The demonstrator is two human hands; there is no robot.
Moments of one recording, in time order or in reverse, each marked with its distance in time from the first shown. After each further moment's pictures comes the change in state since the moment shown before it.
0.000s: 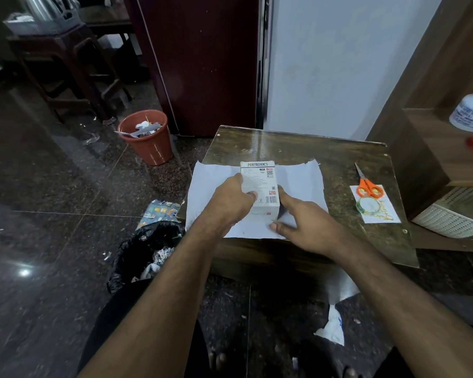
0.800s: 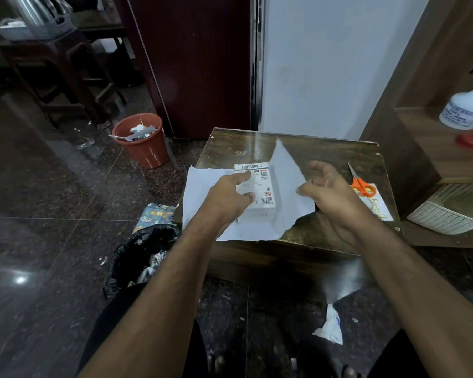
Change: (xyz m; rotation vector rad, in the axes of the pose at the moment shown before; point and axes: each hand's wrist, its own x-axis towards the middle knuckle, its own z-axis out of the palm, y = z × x) left_hand -0.006 0.006 -0.003 -0.141 -0.020 0.056; right_hand -0.002 0.006 -0.038 0.947 0.353 0.325
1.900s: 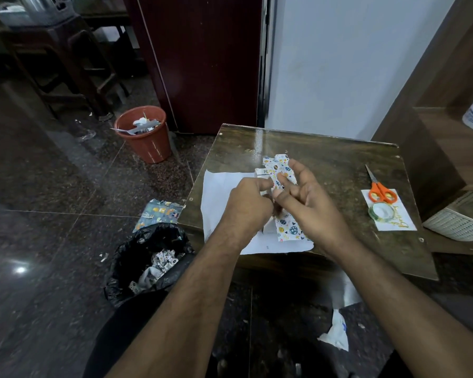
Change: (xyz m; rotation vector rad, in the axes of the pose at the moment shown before) left_hand 0.006 -0.001 0.018 -0.014 0.013 -0.014; right_hand 0.000 0.015 0.058 0.006 -0.196 -0.281
